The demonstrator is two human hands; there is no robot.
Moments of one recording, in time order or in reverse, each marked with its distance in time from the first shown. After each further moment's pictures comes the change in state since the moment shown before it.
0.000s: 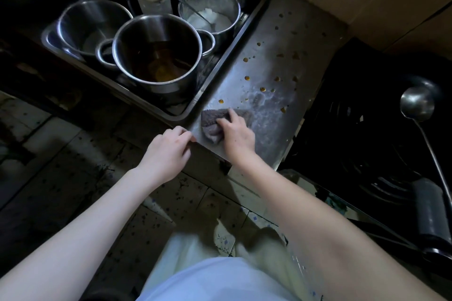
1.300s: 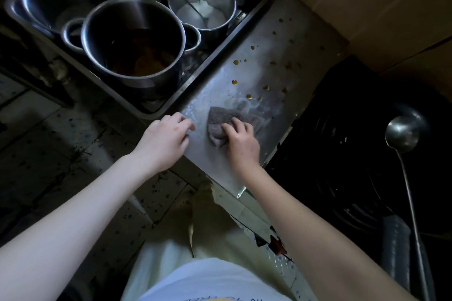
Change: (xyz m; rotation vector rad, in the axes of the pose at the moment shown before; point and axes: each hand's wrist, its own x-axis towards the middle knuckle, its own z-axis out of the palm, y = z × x) left_hand 0.046 0.046 0.003 -0.062 0.053 -0.043; right_hand 0.006 0.070 -0.021 -0.108 -0.080 -0.054
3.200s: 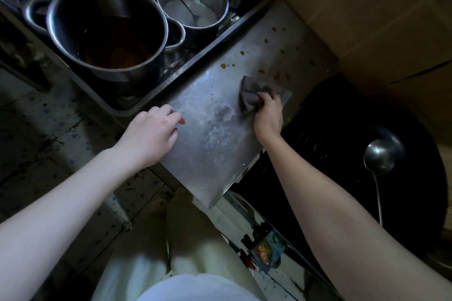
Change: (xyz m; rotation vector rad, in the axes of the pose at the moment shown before) left_hand 0.025 0.023 0.006 -0.010 0.078 -0.029; right_hand 0.093 0.094 -0.053 0.167 0.268 0.233
